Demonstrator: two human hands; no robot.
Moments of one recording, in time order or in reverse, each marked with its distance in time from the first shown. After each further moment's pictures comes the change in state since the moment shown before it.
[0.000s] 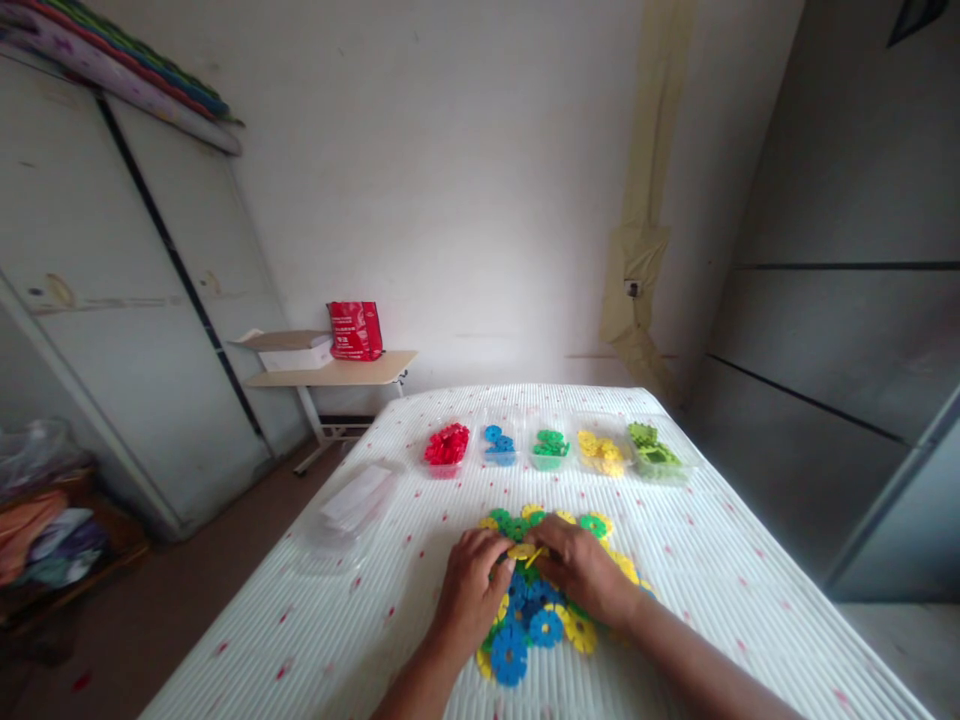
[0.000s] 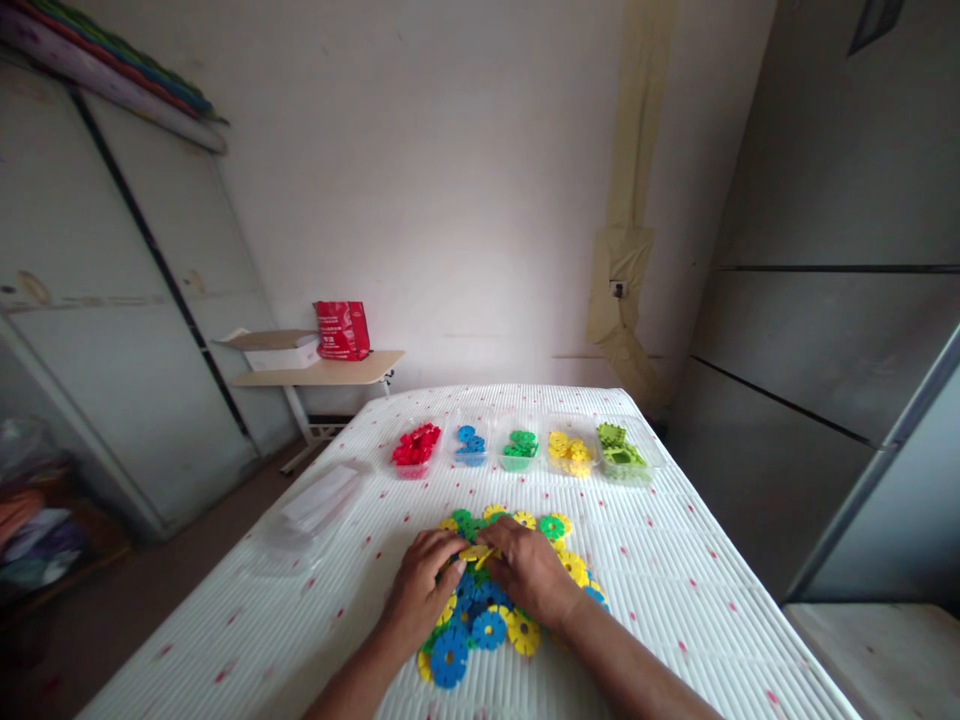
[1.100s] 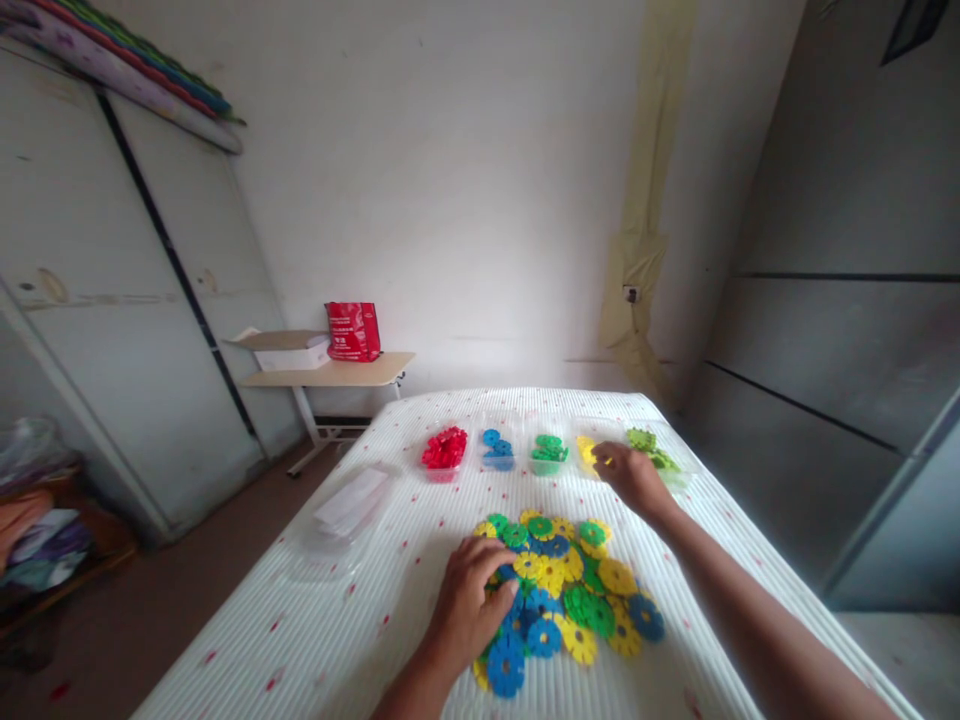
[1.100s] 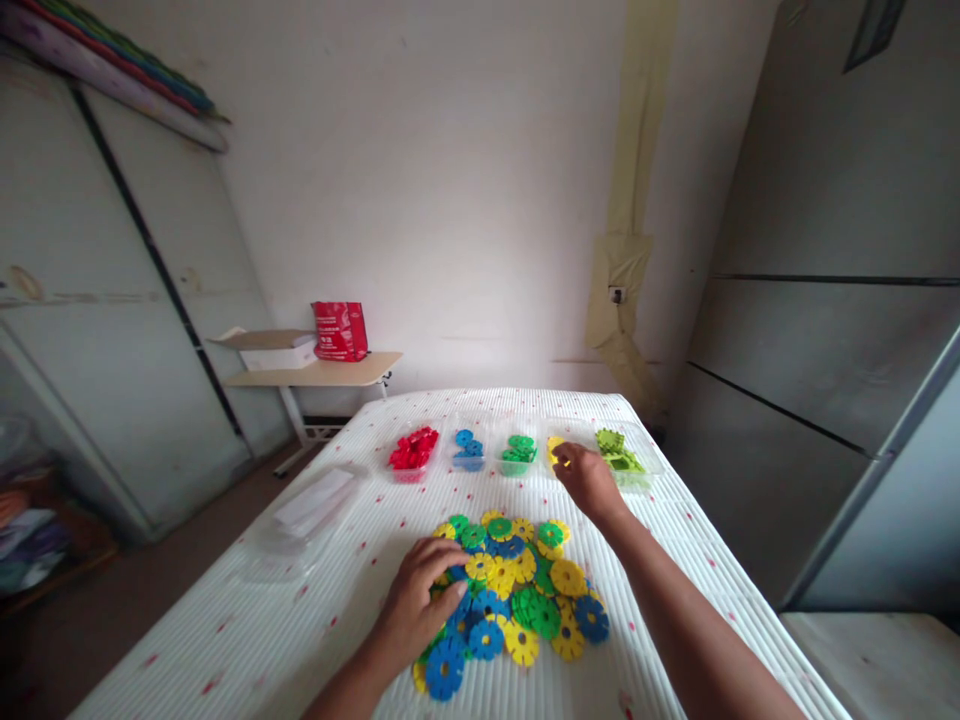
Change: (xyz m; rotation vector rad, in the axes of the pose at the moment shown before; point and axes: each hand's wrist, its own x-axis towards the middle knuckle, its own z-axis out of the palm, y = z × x) left_hand -0.002 0.004 -0.006 -0.109 -0.021 0.003; right_hand 0.032 0.063 -0.091 -0.304 0.331 0.337
